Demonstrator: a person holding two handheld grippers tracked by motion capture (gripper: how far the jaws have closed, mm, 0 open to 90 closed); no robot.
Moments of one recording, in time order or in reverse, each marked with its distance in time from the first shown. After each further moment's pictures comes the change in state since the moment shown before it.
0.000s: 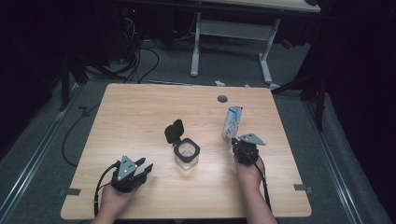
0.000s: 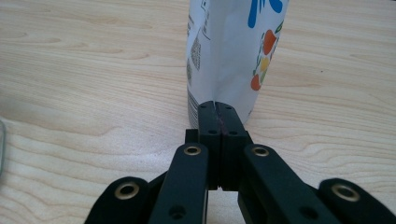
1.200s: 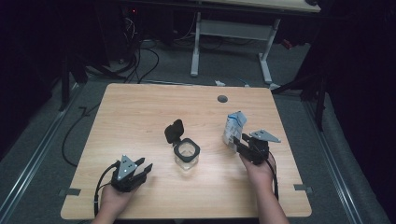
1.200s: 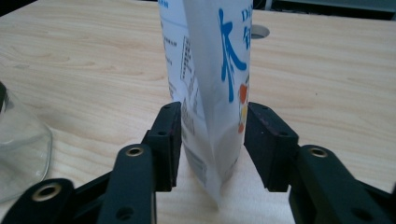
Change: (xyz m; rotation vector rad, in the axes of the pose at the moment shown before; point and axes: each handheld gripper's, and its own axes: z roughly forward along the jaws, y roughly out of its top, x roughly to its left) left arm 0.002 -0.001 0.001 0.005 0.007 -0.004; right arm -0.025 0.017 -0.024 -0.054 0.114 -0.003
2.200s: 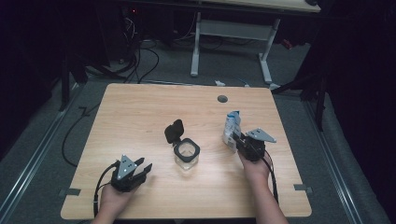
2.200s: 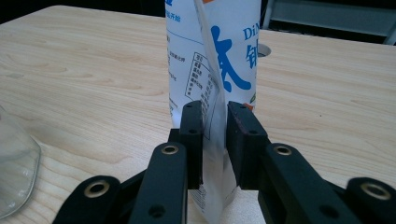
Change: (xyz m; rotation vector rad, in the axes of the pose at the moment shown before) left arm 0.001 -0.001 0.001 0.004 0.003 -0.006; right arm 0.005 -0.002 0.012 -0.062 -0.010 -0.025
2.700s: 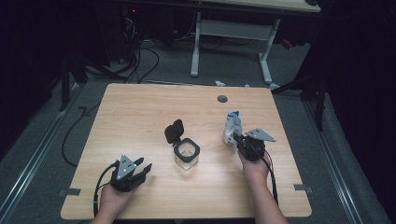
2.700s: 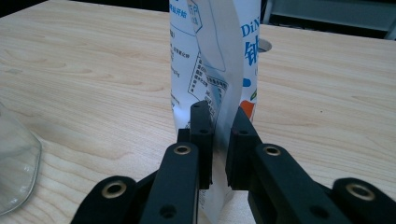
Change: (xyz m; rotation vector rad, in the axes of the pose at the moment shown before) left arm 0.001 0.000 -0.001 -0.001 0.001 0.001; right arm 0.000 0.002 -0.001 0.031 0.002 0.003
